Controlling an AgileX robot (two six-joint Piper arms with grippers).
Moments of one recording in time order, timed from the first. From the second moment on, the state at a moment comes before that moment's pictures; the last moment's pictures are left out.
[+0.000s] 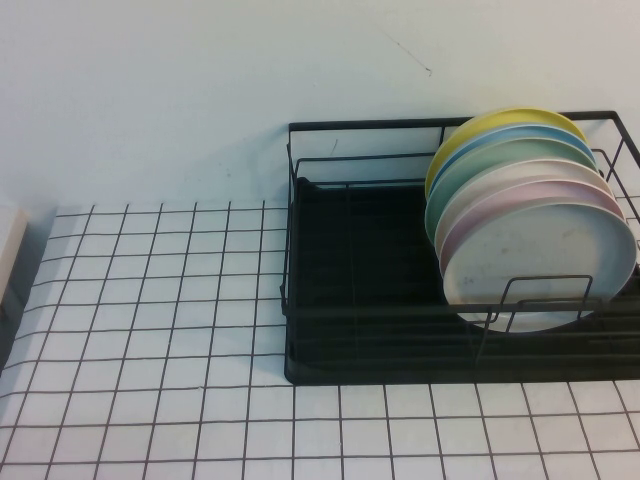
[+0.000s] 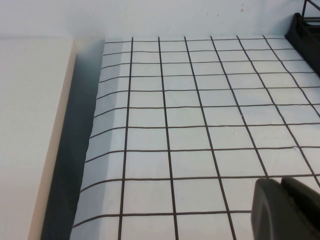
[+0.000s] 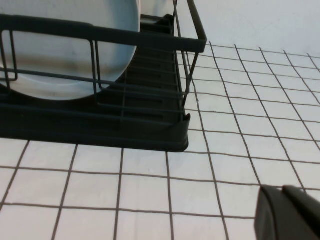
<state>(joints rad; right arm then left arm) -0.06 -0.01 0.02 -0.02 0.41 -0.14 0.01 -0.01 0.02 -0.13 0.37 0.04</state>
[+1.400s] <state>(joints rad) -0.06 -0.01 0.03 -0.04 -0.33 -0.08 0.01 -0.01 0.02 -0.13 0.37 0.04</state>
